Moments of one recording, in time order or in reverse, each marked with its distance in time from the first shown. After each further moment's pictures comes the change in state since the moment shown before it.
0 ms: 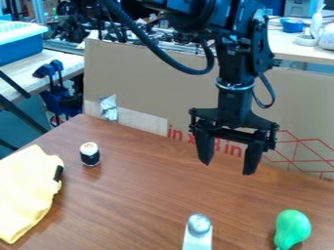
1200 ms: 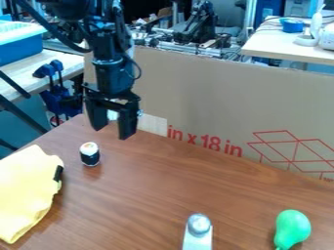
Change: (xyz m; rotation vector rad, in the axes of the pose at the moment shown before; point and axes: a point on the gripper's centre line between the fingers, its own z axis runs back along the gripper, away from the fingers) arm 0.014 0.190 -0.005 0.024 0.094 -0.111
